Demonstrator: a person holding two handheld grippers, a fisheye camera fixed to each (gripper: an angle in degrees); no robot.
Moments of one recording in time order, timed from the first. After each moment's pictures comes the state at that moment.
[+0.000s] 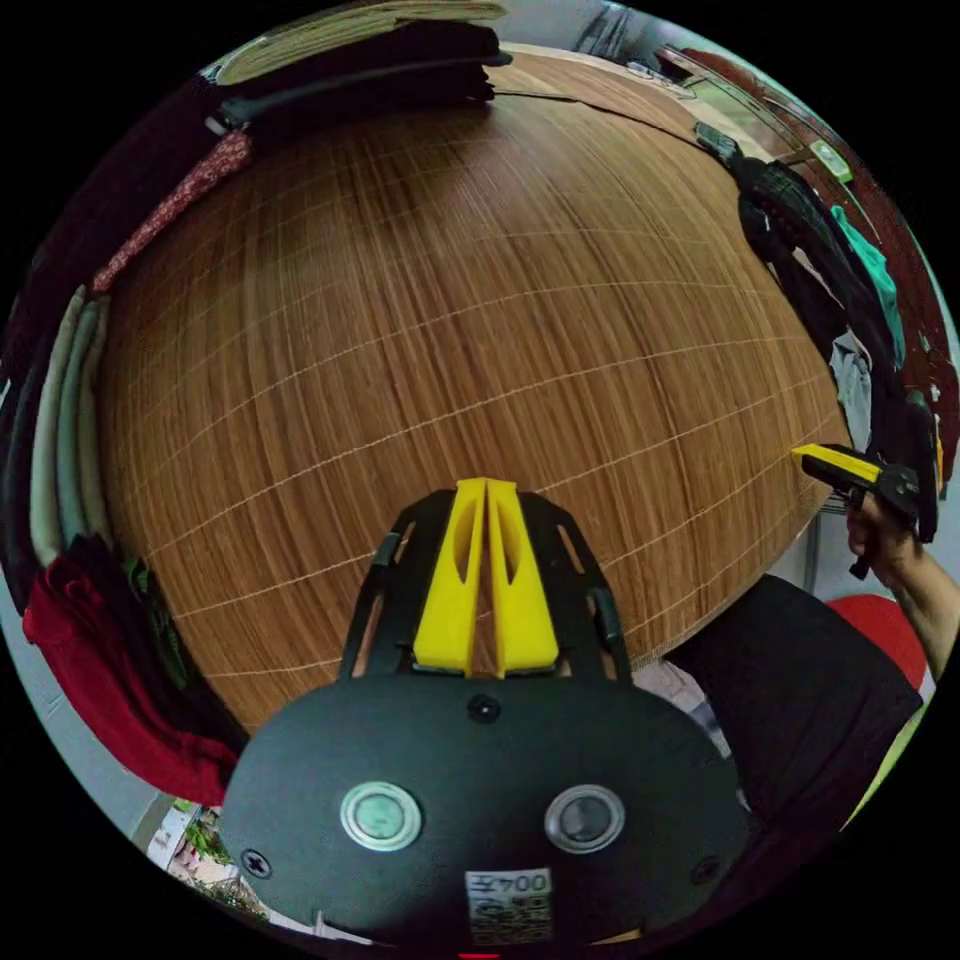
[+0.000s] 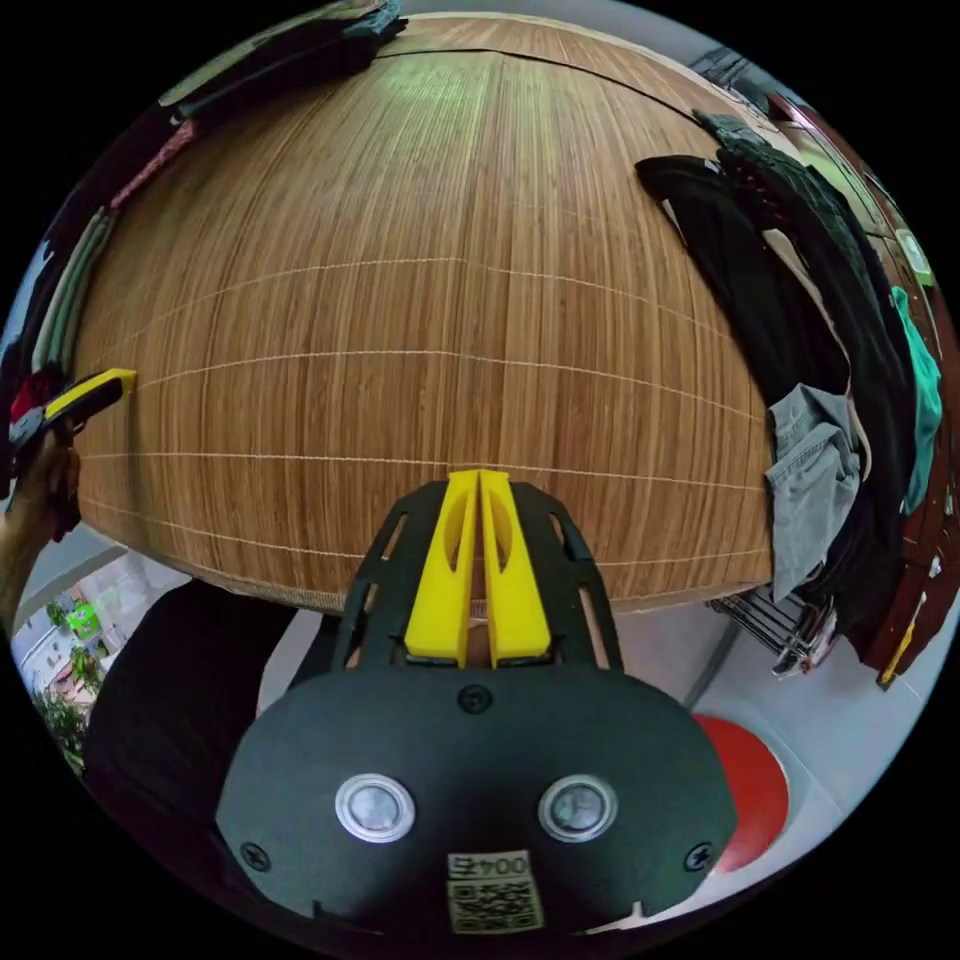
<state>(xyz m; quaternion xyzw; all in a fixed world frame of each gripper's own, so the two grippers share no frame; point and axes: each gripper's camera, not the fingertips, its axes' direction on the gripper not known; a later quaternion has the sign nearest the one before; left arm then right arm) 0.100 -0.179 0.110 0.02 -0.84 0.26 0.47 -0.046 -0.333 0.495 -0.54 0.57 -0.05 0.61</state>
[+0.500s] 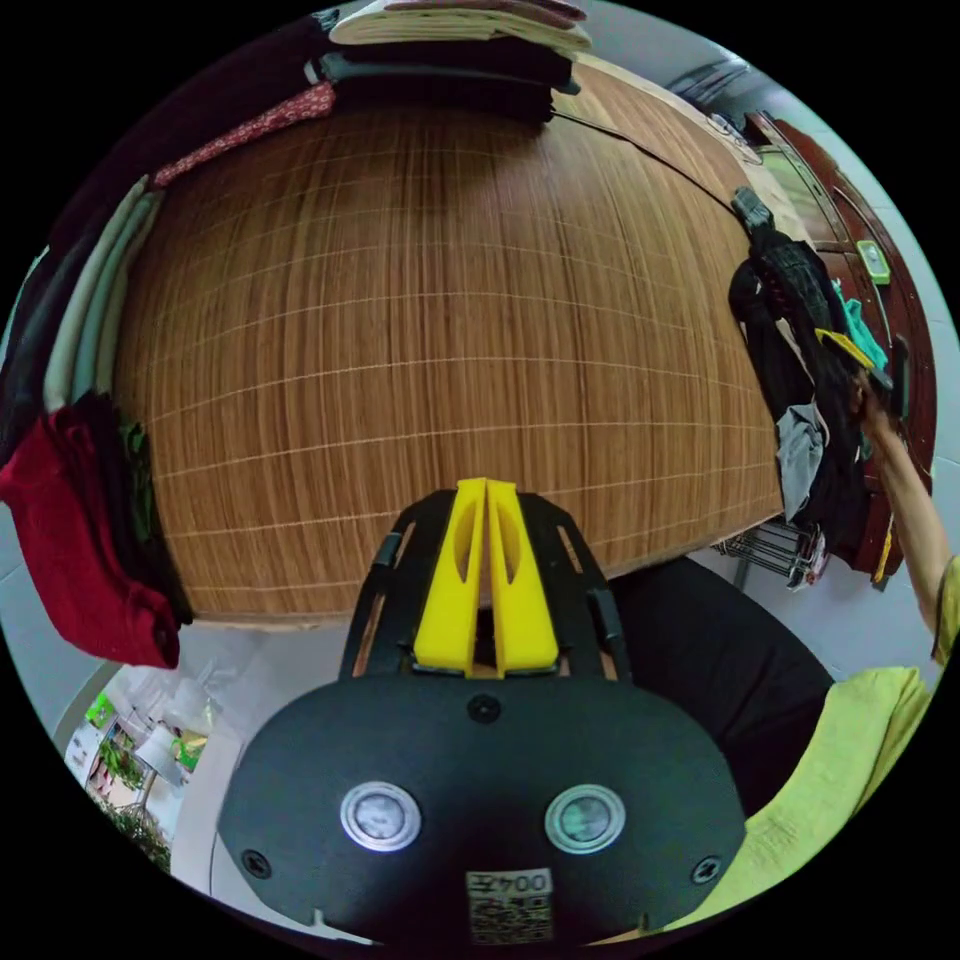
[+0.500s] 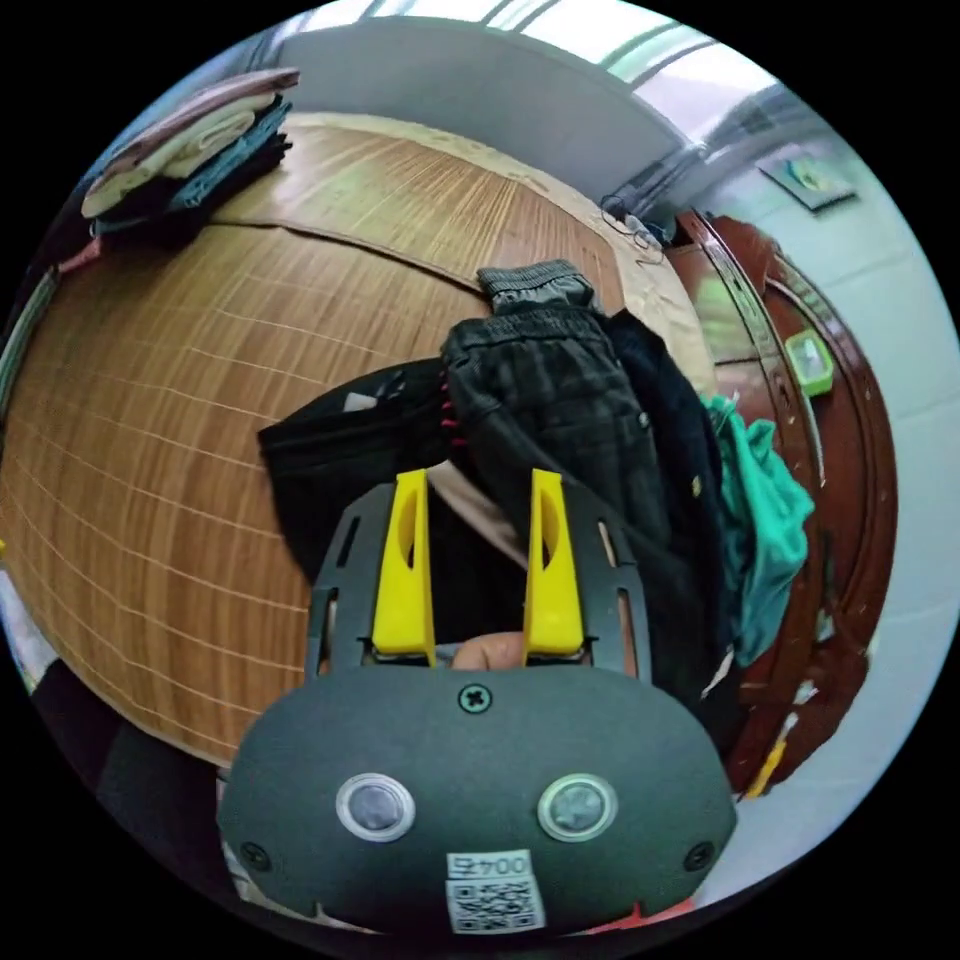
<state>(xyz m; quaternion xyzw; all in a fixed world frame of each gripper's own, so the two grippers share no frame) 0.106 -0.147 0.187 0.07 -0.80 0.16 0.57 0.040 -0.625 0.410 -0.45 0.65 -0.28 0.55</state>
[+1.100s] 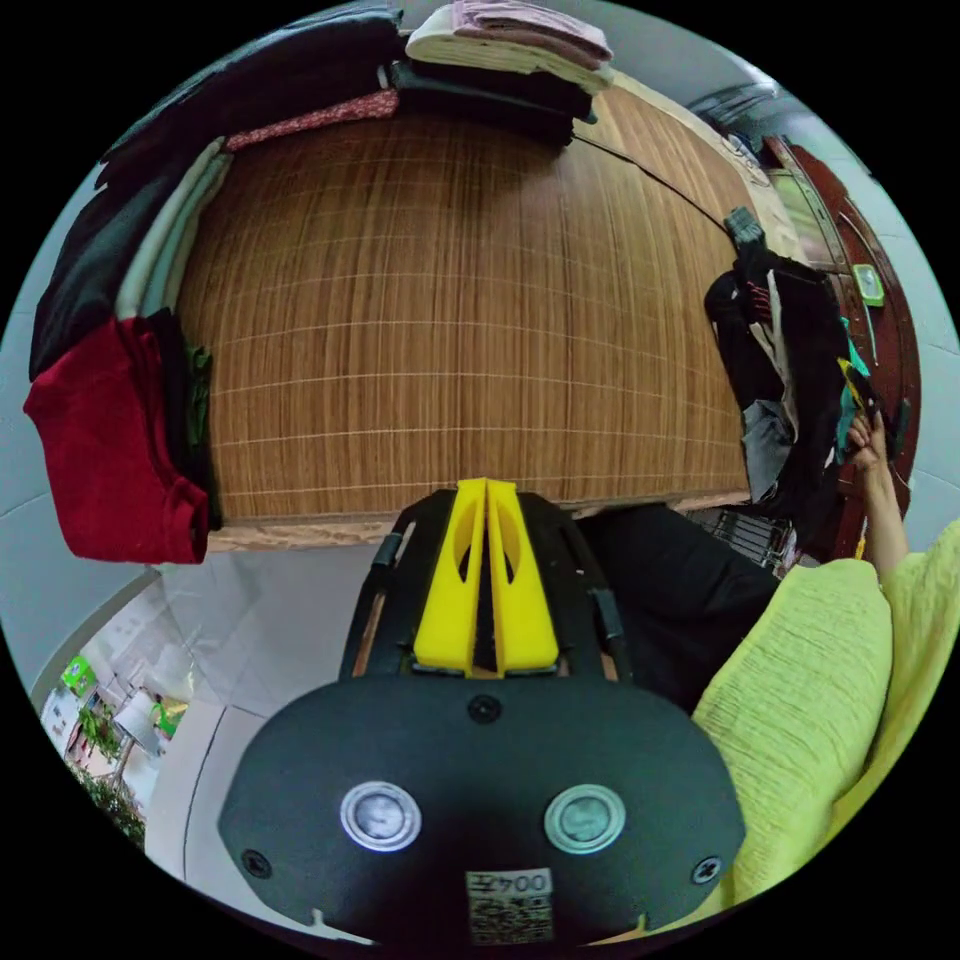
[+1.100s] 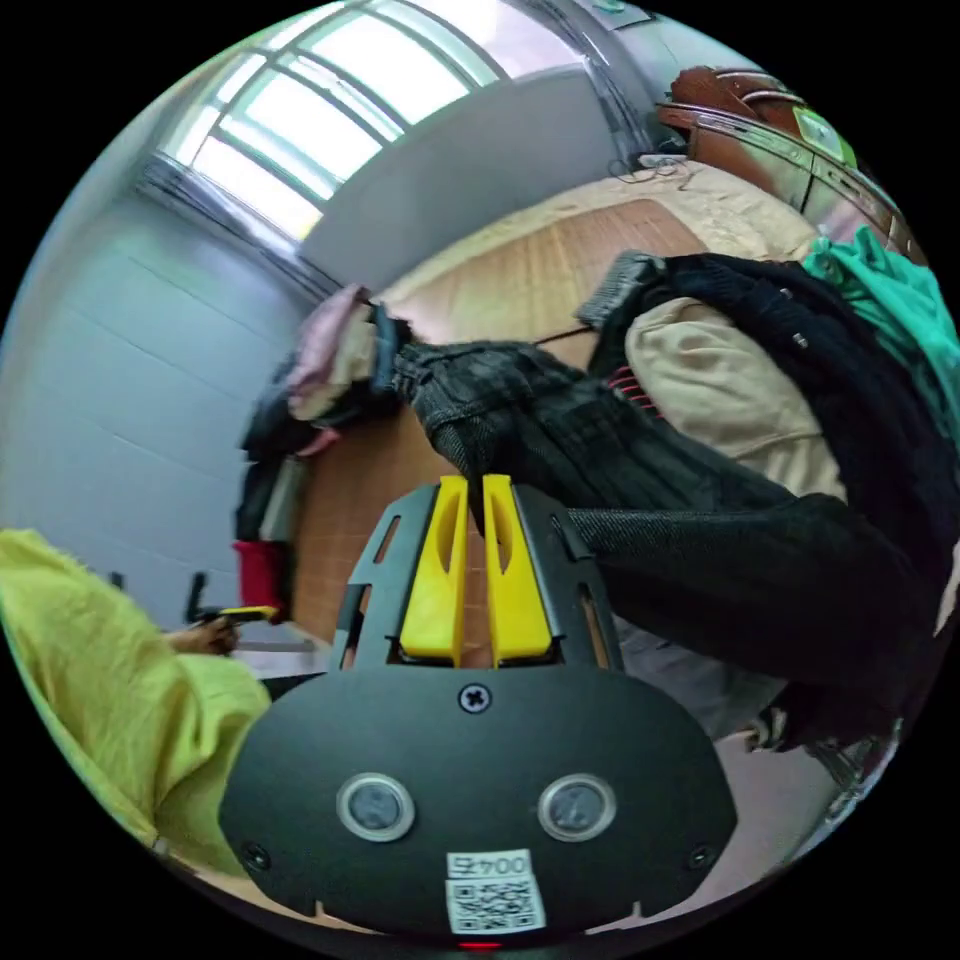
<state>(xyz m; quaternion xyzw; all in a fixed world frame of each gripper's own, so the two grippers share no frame) 0.097 -0.120 0.117 0.08 -0.77 0.16 0.61 -0.054 -0.699 0.101 -0.32 0.32 0.00 0.89</state>
